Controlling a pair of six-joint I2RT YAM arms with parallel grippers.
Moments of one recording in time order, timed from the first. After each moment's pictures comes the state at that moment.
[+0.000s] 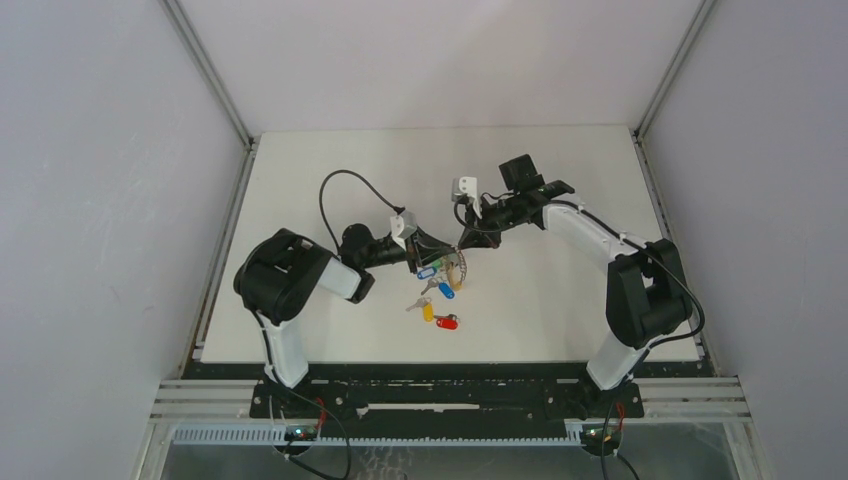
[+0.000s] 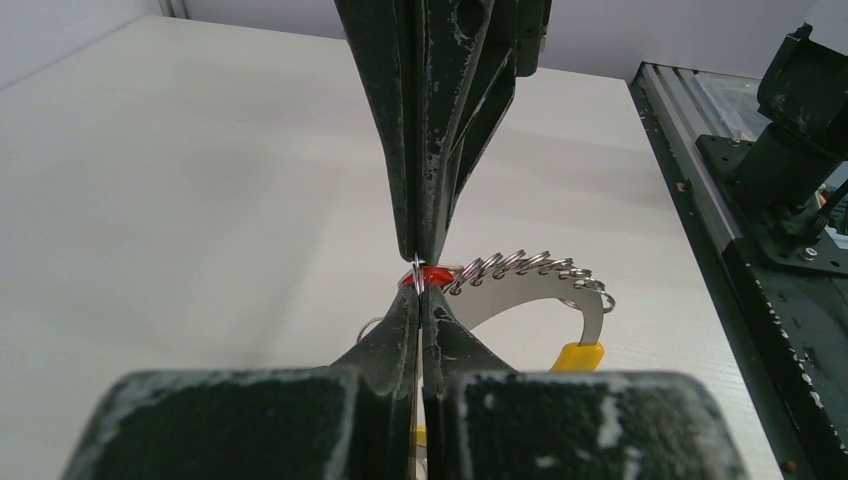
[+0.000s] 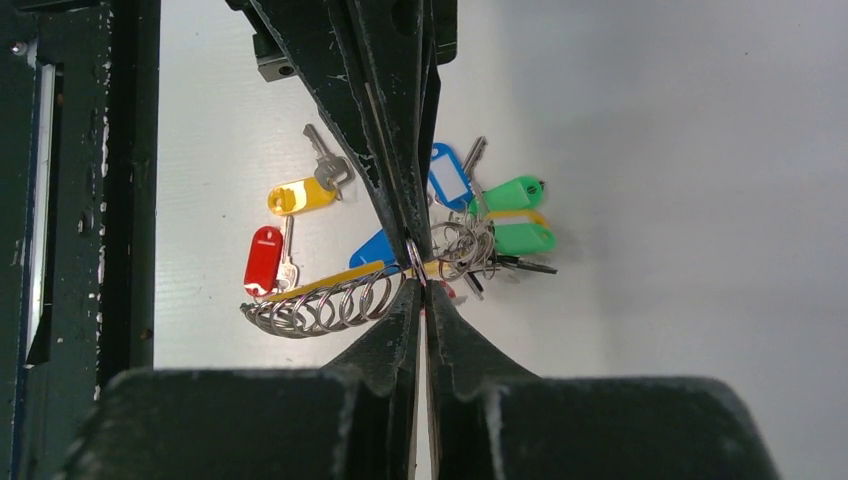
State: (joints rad) left arm -0.51 1.90 0.63 1.43 0.89 -0.21; right arm 0.40 1.68 1.27 -0.61 -0.90 -0.75
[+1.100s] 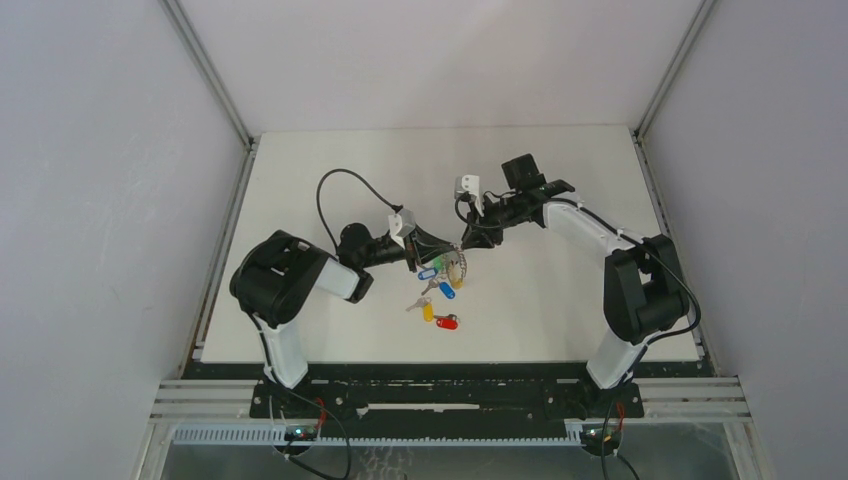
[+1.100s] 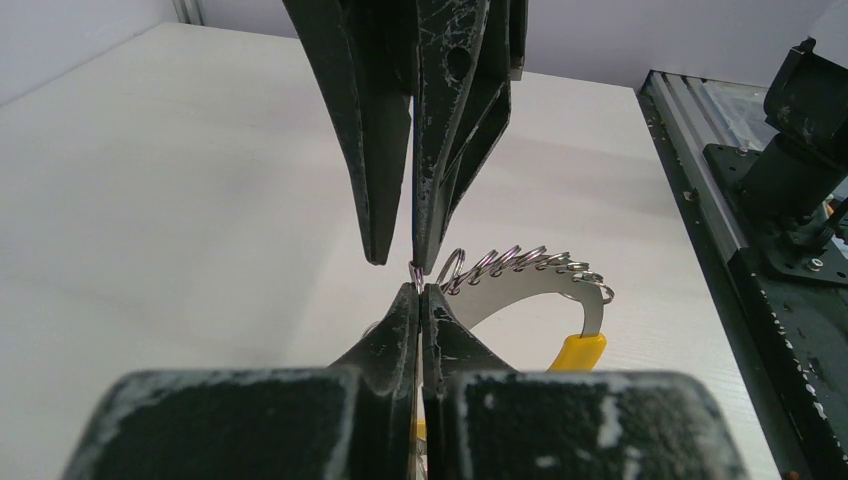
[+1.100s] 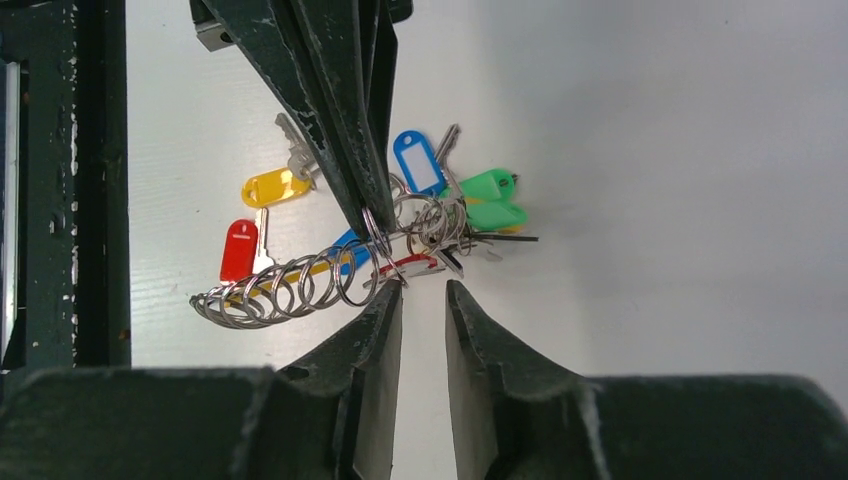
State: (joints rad) left arm -0.51 1.87 0.63 1.41 0.87 -0.21; right arm 0.39 1.71 1.27 -0.59 -0.88 -0.73
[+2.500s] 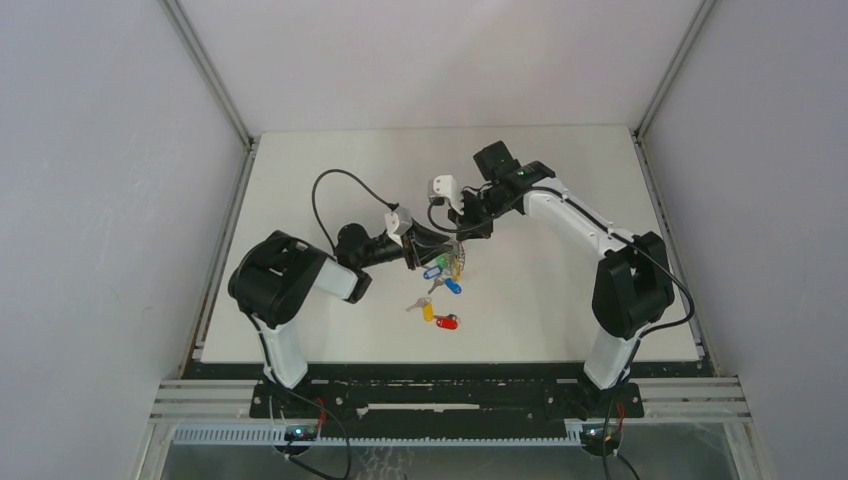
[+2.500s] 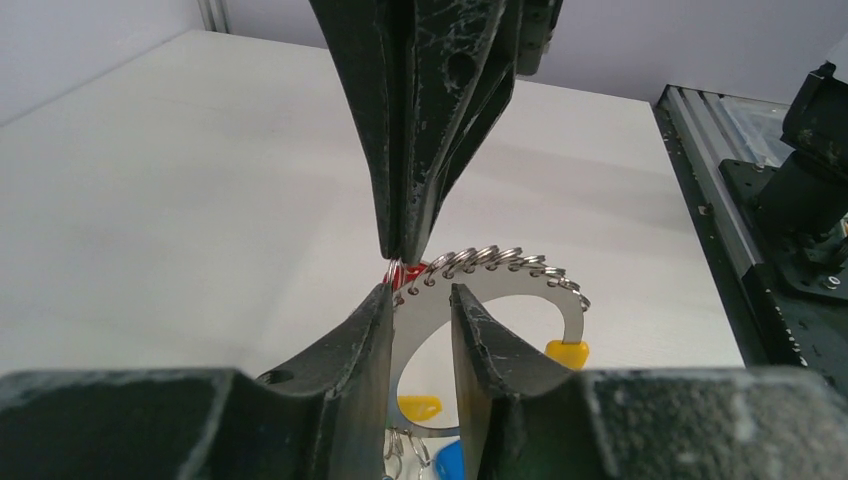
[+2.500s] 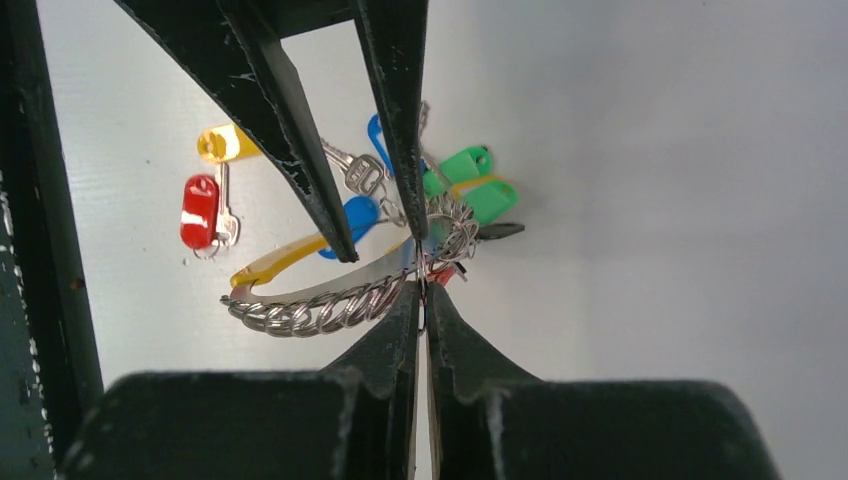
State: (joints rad) left arm -0.50 1.86 0.62 1.43 0.85 -0.22; right arm 0.50 1.76 1.48 -0.82 -0.65 -0.84
